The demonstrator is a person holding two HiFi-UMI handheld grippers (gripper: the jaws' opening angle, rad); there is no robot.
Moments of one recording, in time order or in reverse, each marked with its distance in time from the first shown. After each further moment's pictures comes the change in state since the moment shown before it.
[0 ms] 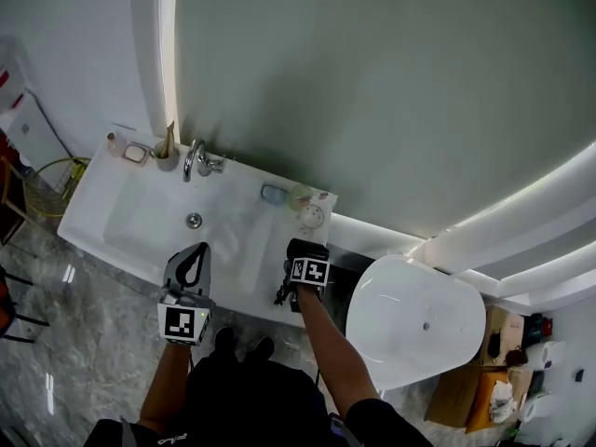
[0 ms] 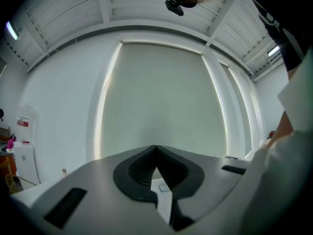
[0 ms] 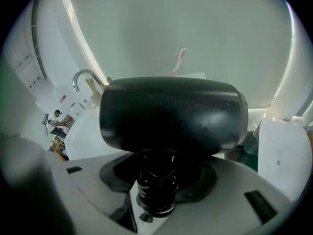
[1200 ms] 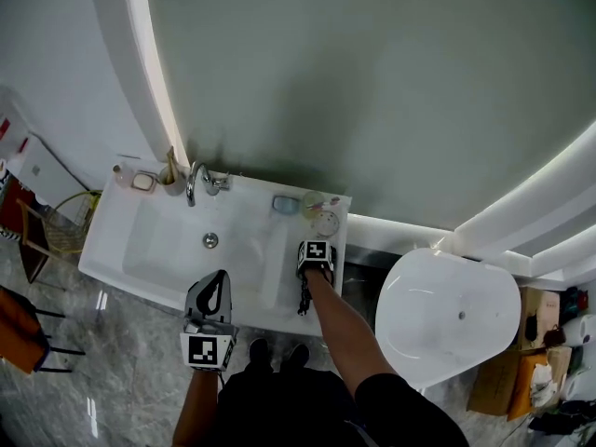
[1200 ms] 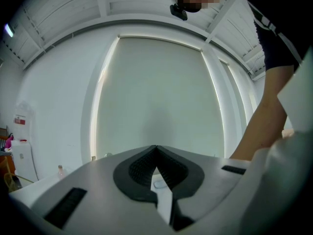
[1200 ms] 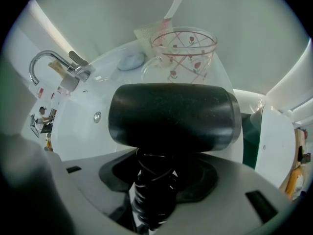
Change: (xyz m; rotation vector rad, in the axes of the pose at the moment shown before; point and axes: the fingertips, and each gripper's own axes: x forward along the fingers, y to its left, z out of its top) left arm 0.013 -0.029 -0.005 -0.015 0.054 -0.023; right arm 0.078 -0.025 -0.006 0.059 0.356 -0.118
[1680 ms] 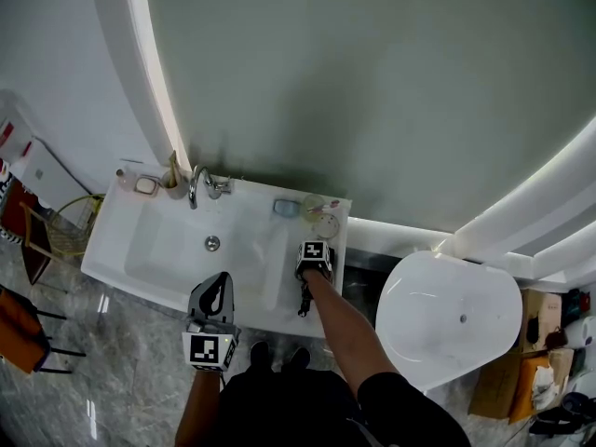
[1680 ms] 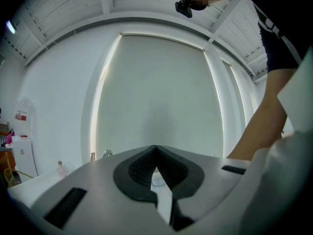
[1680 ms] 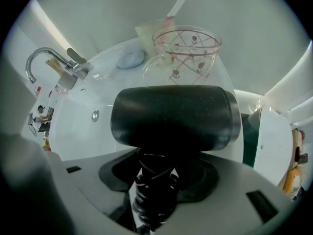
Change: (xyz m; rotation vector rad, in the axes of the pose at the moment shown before) left arm -0.002 -0.003 -0.002 -0.026 0.018 -0.005; right arm 0.000 0.006 0.004 -0.004 0.009 -0.011
